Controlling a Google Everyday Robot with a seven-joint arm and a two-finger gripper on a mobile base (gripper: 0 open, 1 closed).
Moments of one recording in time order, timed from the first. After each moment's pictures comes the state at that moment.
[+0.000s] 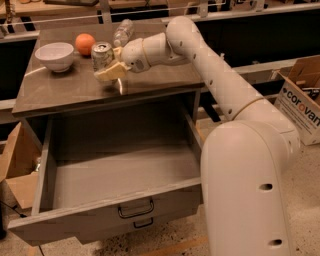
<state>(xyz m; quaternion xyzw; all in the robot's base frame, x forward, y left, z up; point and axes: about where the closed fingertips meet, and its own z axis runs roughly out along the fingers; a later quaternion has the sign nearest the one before) 0.735 0.164 0.892 -0.61 0.53 0.37 0.46</state>
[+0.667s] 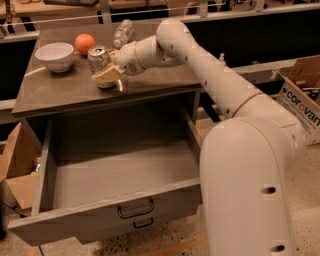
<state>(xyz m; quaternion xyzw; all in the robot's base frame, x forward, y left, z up) 0.751 0.178 0.866 -0.60 0.58 0.31 0.45</state>
